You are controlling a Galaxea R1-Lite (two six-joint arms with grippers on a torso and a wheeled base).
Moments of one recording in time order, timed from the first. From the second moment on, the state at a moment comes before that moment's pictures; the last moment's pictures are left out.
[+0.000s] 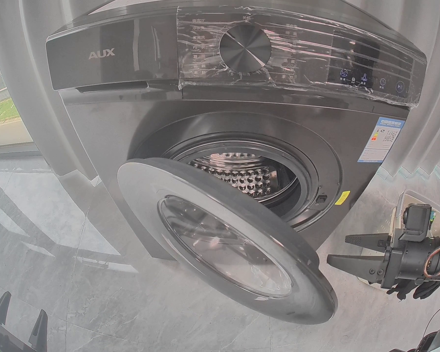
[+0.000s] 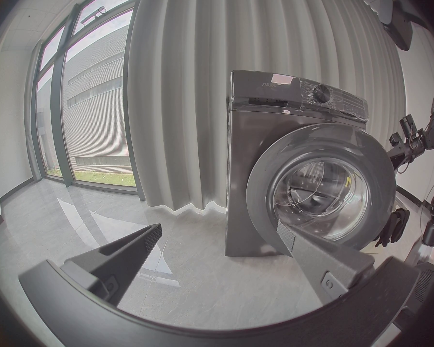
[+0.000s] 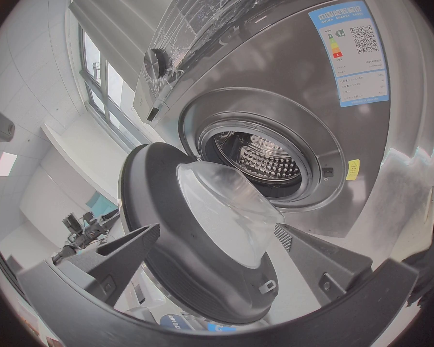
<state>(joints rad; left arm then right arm) 0.00 0.02 -0.02 0.00 0.00 -0.01 0.56 1.23 -0.38 -0.57 0.31 0.33</state>
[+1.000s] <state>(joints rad) 0.00 0.02 -0.02 0.00 0.00 -0.01 0.65 1.41 -0.38 -0.62 0.22 0.29</state>
